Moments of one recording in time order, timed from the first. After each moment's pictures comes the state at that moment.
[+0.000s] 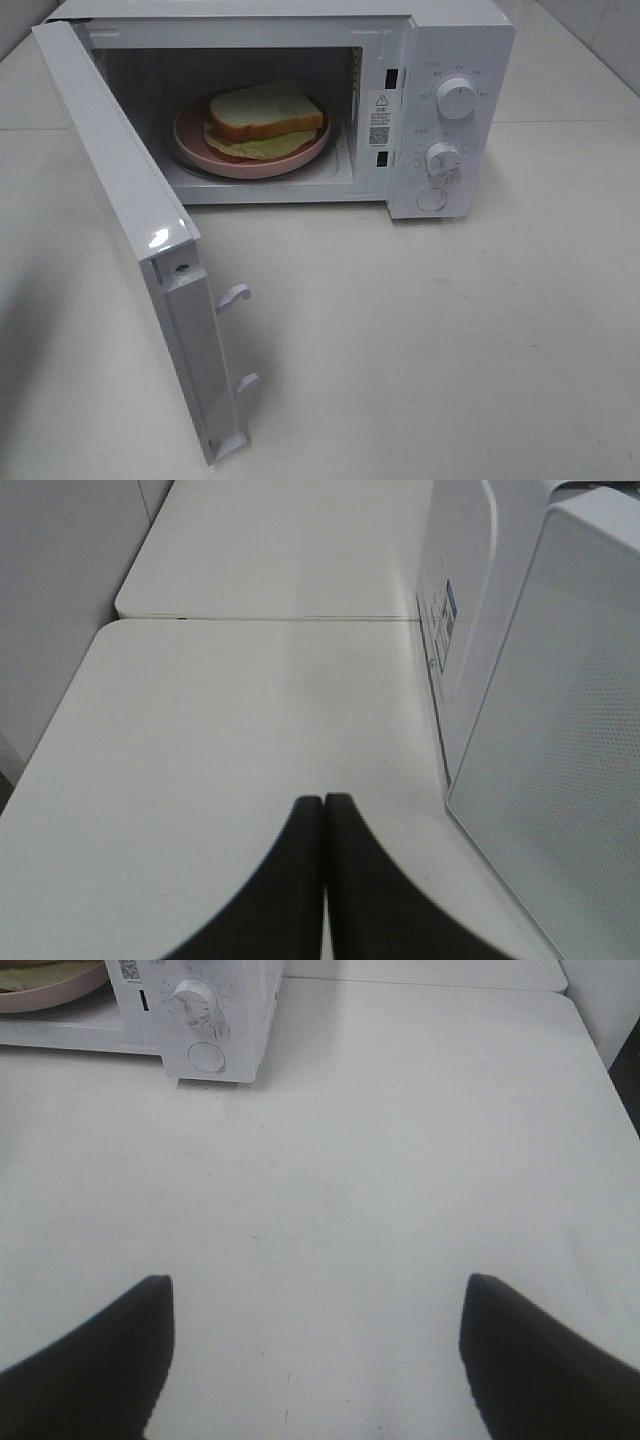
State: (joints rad) left arm 0.03 1.08 -0.55 -0.08 -0.01 0.06; right arm 0.09 0.00 -0.51 -0.04 1.04 0.02
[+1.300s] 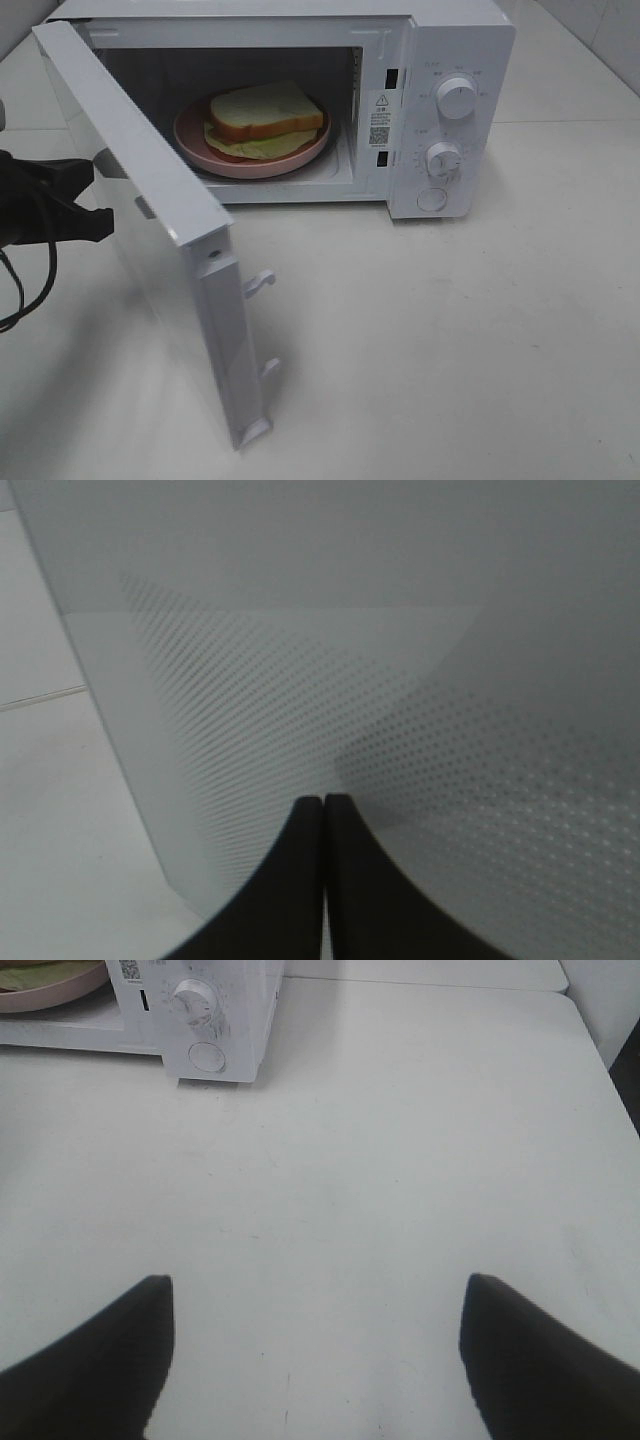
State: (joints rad) left arm -0.32 1.59 -0.41 0.06 -0.81 0.01; right arm 0.09 0.00 -0.51 -0.04 1.04 0.02
